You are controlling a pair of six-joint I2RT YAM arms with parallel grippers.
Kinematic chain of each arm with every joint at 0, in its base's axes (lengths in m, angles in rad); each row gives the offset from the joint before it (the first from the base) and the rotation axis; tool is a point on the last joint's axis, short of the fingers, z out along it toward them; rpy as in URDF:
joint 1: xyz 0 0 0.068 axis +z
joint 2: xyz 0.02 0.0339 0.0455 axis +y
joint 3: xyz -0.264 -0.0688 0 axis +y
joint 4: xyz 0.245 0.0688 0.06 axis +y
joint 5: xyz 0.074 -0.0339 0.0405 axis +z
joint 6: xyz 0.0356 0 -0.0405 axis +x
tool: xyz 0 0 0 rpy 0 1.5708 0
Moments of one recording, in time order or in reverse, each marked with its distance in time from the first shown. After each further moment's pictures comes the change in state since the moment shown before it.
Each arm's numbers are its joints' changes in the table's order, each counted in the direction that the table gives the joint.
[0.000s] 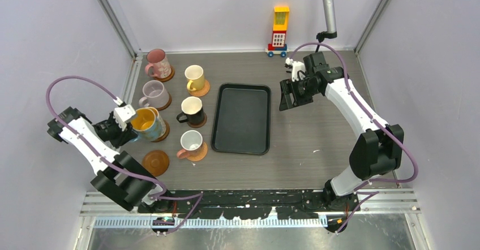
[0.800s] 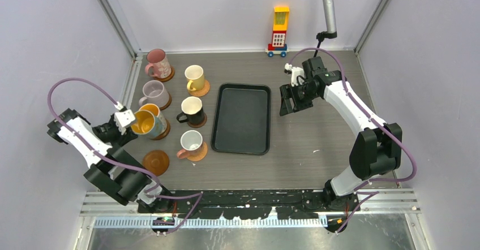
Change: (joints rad) left arm 0.024 0.075 0.047 0.020 -0.022 0.218; right arm 0.000 0.000 0.070 -0.013 0.001 -0.008
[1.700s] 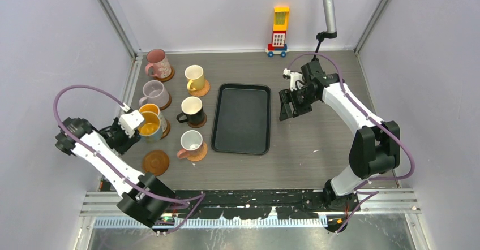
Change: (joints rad) left arm 0.006 -0.264 0.009 -0.025 0.009 -0.246; right arm 0.000 0.012 0.039 -0.002 0.024 -0.019
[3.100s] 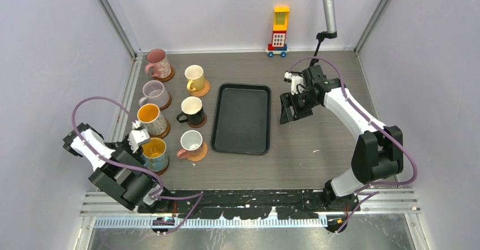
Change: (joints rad) left arm 0.016 0.192 0.240 -0.031 0.280 0.207; right arm 0.000 -0.053 0.087 -0.037 0.013 0.009
